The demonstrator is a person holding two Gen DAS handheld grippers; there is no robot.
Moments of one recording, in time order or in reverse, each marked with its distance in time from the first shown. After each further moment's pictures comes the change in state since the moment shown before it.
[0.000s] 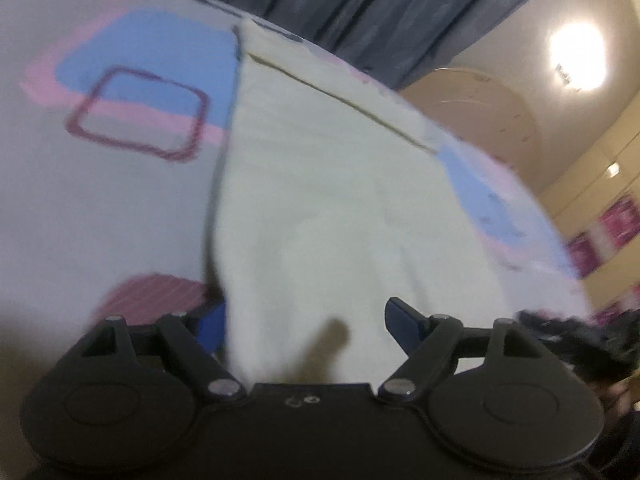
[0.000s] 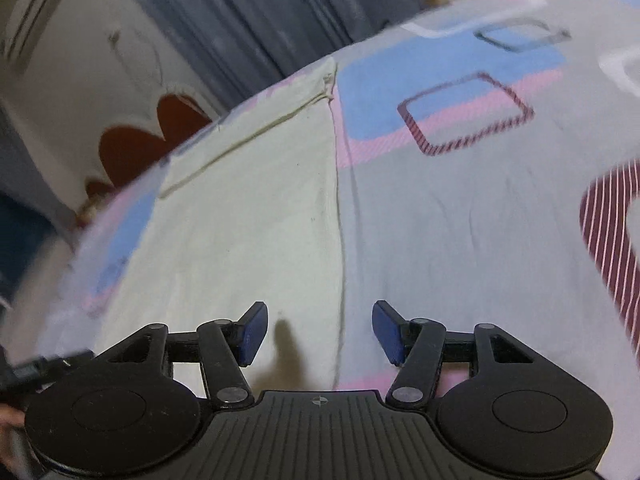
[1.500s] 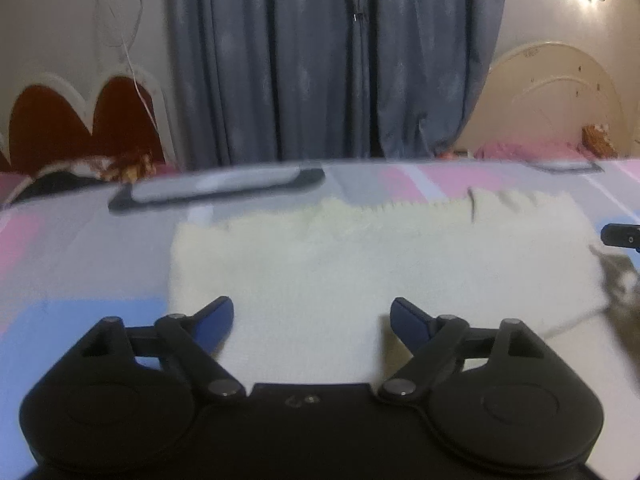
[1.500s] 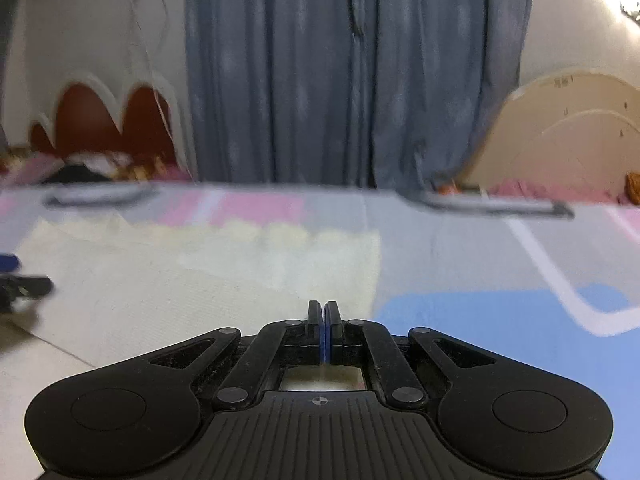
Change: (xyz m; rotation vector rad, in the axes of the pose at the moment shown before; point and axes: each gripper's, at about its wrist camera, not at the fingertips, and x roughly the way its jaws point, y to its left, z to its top) left arm 0.228 -0.045 0.232 0.433 -0.197 0.439; right arm 0.263 0.047 0.227 -0.537 -0.244 -0.295
